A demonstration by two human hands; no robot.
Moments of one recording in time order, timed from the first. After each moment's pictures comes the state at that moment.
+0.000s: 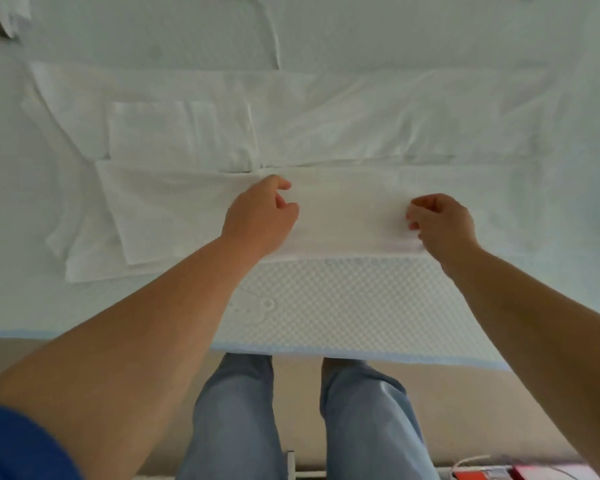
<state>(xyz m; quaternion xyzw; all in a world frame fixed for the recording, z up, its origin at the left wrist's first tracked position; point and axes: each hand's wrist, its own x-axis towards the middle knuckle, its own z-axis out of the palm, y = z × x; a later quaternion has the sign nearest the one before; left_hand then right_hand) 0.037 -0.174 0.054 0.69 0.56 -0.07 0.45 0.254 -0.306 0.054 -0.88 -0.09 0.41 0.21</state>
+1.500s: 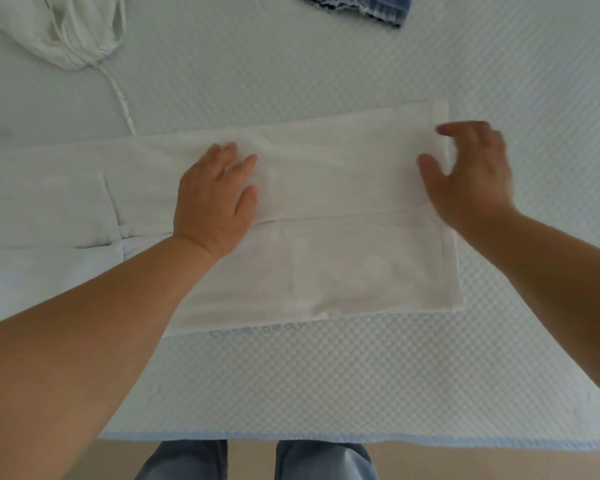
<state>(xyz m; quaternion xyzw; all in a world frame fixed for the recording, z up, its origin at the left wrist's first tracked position) 0.196 -0.163 0.023 0.88 0.42 0.01 0.20 0.460 -0.304 0.050 -0.90 -0.40 0.15 0.14</state>
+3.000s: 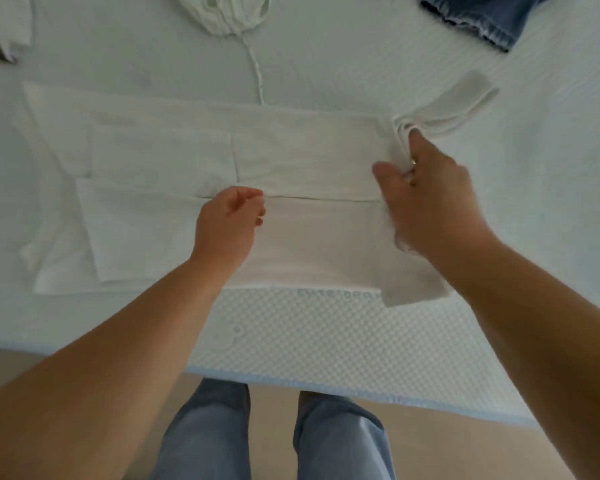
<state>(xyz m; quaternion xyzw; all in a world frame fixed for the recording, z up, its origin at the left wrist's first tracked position) 0.060 -0.168 0.069 0.47 0.67 0.15 0.56 0.262 -0.226 0.146 -0.85 -0.41 0.29 0.16</state>
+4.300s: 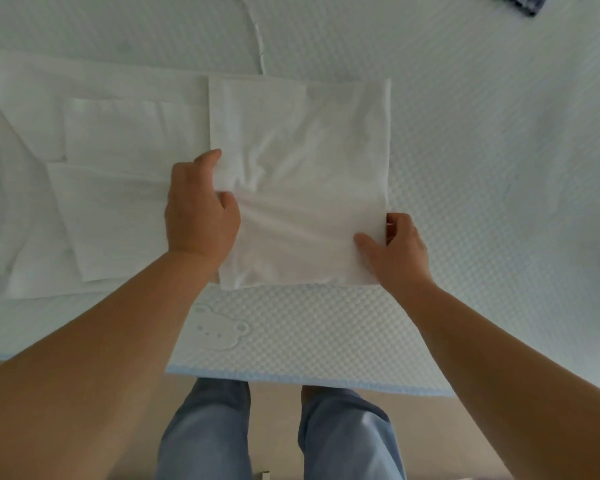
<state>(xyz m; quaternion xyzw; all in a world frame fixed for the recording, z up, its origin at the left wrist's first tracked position) 0.029 -0.157 0.045 0.72 0.63 0.07 0.29 0.227 -0.300 0.027 -0.89 -0.20 0.39 0.14</state>
